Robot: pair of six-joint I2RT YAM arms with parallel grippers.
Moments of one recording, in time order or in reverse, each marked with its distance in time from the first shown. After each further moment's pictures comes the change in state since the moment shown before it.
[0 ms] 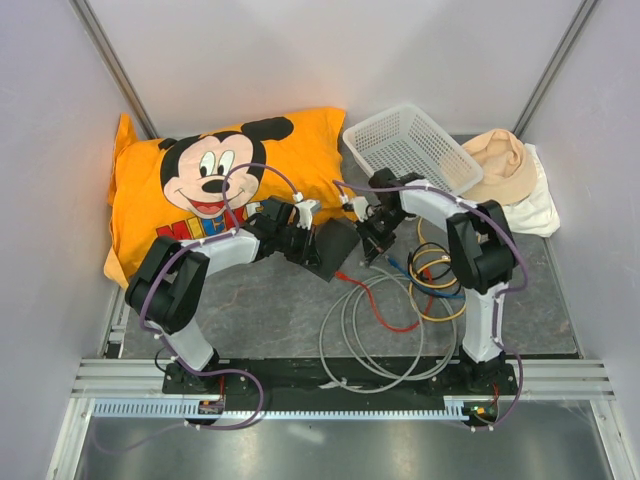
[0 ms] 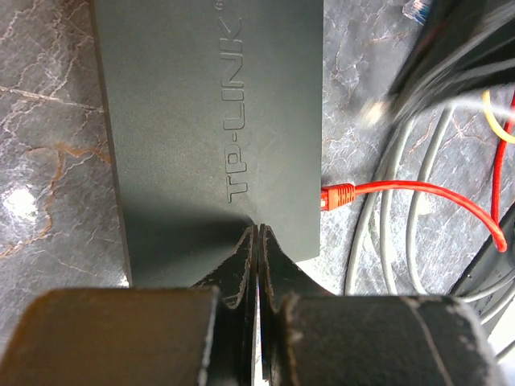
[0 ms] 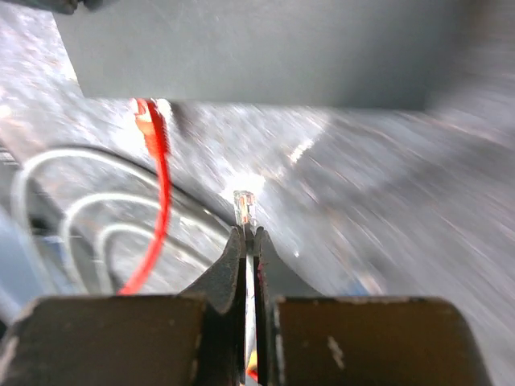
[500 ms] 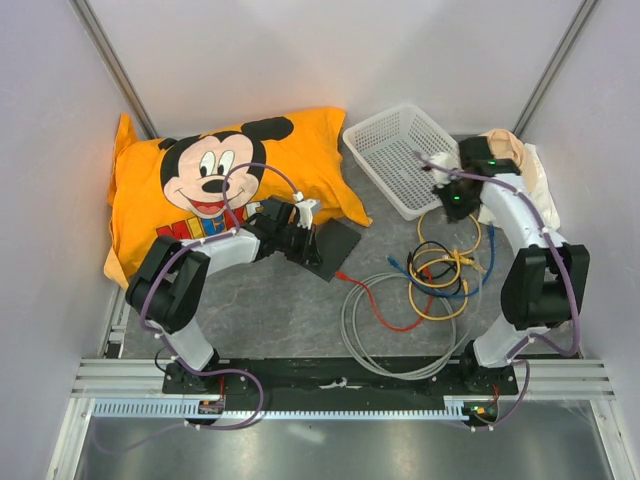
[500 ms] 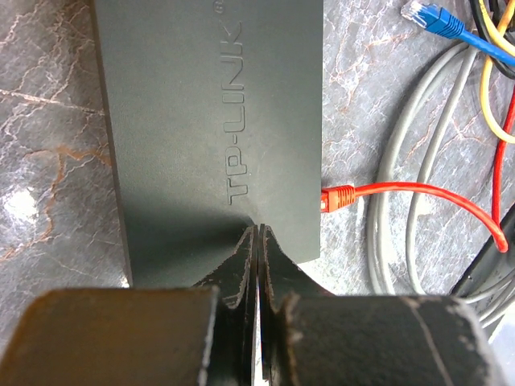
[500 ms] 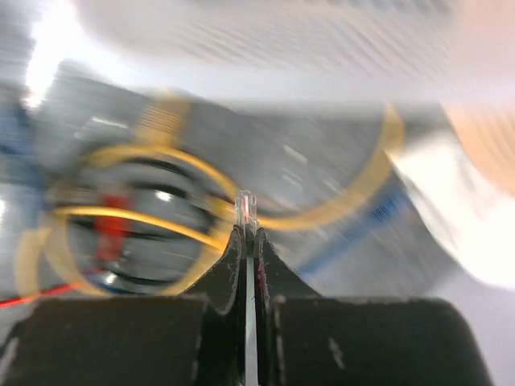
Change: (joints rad) left arm 0.000 0.002 0.000 0.007 0.000 0.000; right arm -0.317 -0.415 -0.059 0.011 0.439 -0.209
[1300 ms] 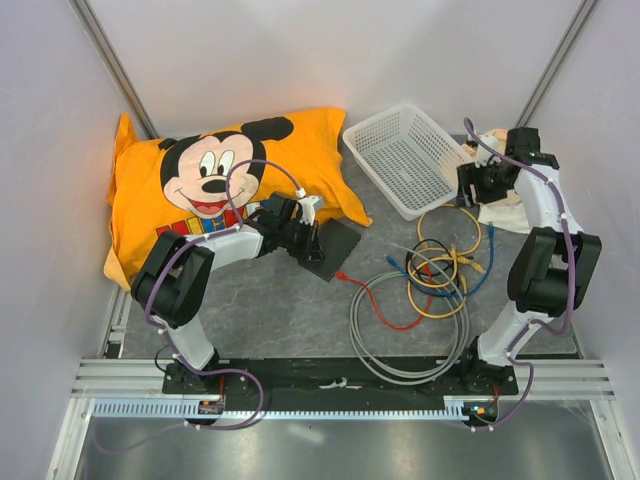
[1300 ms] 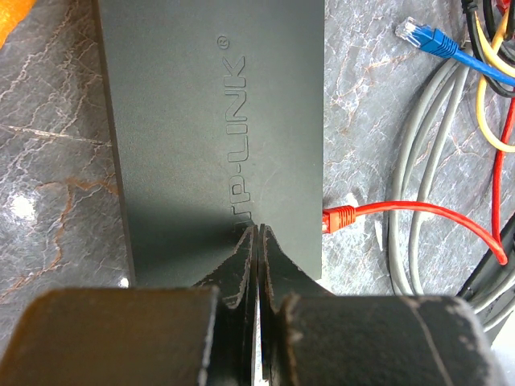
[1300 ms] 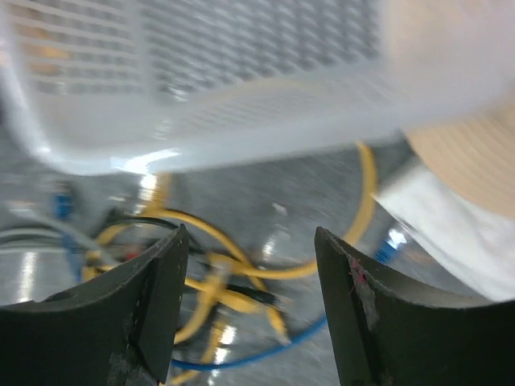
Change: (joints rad) left arm 0.000 0.043 0.050 -0.001 0.001 0.000; right arm -0.325 0.132 0.097 0.105 -0.222 0.113
